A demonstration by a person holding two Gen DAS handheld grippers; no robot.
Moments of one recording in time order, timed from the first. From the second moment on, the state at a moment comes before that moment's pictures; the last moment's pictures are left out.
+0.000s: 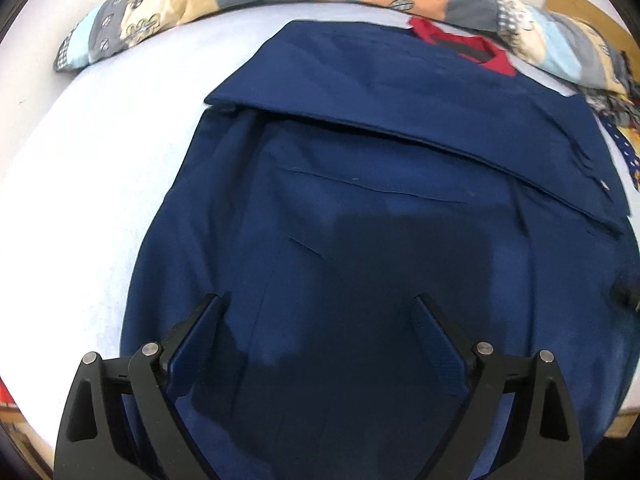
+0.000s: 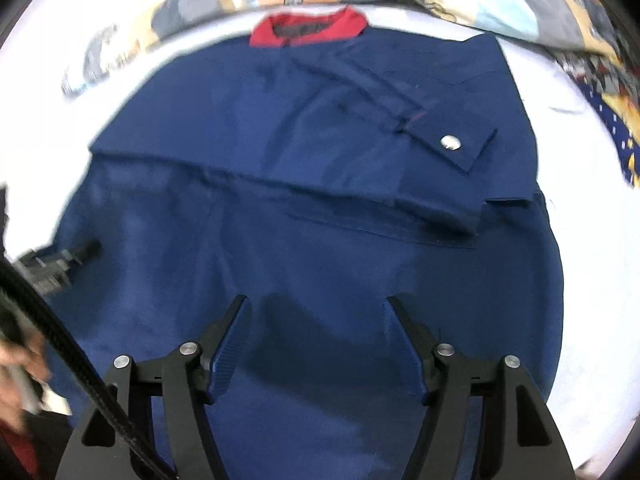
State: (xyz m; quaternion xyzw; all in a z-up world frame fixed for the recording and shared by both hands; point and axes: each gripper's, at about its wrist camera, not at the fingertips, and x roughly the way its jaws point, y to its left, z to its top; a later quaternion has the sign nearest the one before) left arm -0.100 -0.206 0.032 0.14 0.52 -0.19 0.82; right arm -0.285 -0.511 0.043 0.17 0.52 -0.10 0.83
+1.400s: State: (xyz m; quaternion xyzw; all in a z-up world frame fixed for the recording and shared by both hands) left arm -0.108 -0.051 0.032 0.07 0.60 -0.20 0.77; right arm -0.432 -0.597 0.003 0.41 0.48 -0.11 0.77
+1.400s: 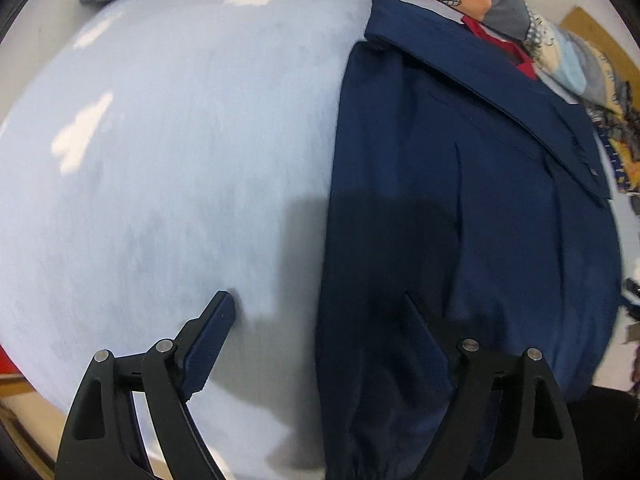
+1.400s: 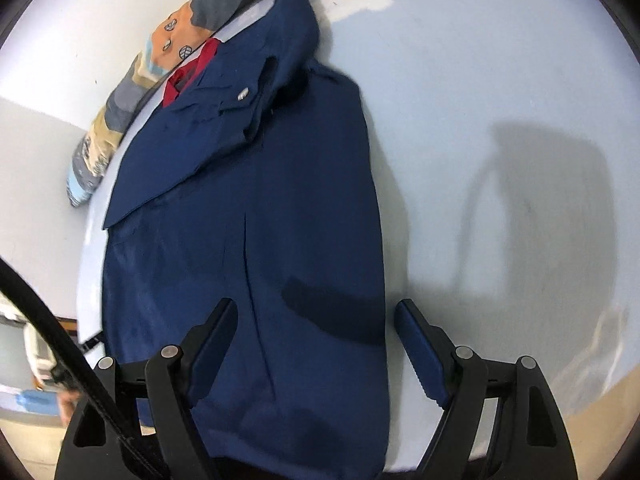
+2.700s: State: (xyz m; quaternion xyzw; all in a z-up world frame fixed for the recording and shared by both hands) left arm -0.180 -0.030 0.032 0.11 0.61 -0.29 0.73; right arm -0.486 -0.488 -0.018 0.38 0.46 -0.09 0.80
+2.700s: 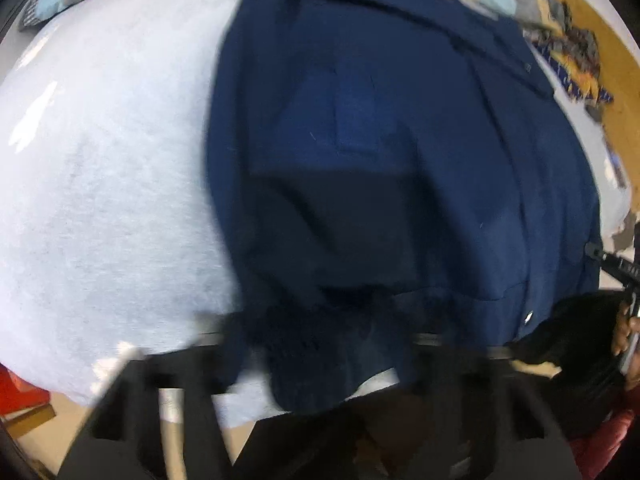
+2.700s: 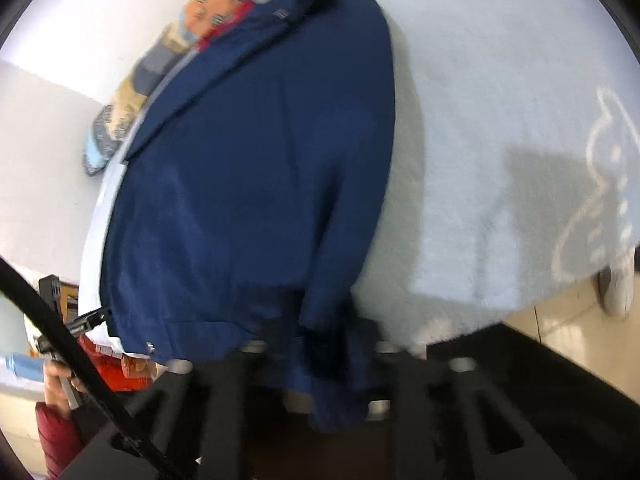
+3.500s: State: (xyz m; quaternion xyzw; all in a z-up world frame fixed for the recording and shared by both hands) left arm -0.186 -0.059 0.014 0.11 0.63 -0.30 0.71; right arm -0.464 -0.483 -0.038 0.39 0.48 -0.09 0.79
